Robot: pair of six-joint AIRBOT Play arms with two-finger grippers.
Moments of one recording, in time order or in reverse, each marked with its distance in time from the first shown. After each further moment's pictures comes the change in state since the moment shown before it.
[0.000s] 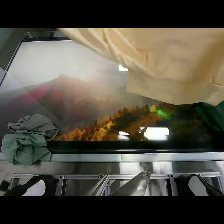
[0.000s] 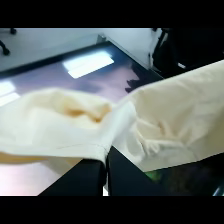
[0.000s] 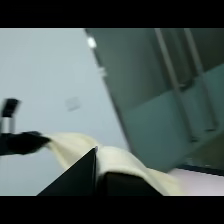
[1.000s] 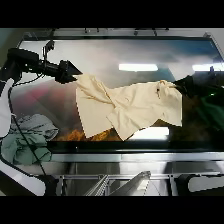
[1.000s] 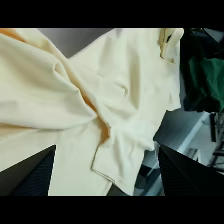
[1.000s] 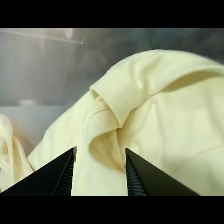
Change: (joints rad) left arm -0.150 -0.748 -0.219 0.093 0.035 -0.034; right arm 0.198 -0.784 -0.082 -0.679 -0.486 0.174
